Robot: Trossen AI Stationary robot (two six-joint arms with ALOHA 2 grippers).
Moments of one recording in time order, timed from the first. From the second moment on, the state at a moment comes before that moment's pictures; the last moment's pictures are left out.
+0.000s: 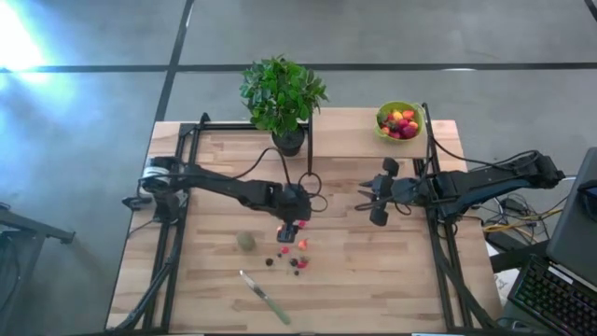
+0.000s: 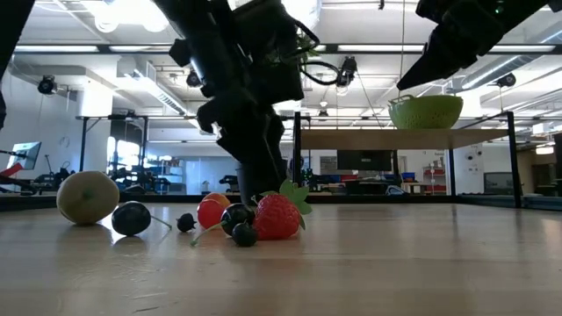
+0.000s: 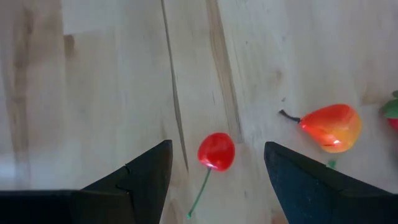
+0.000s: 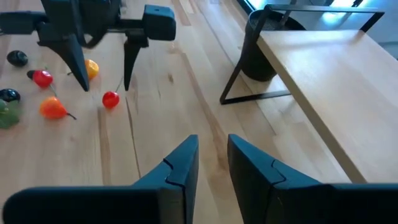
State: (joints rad) left arm -0.03 1.82 1.19 -0.35 0.01 0.13; right arm 0.16 0.92 0.65 -0.38 0.47 0.17
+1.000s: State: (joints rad) left arm -0.03 1.94 1.19 -0.29 0.01 0.06; right arm 0.16 0.92 0.63 -0.36 0.47 0.19
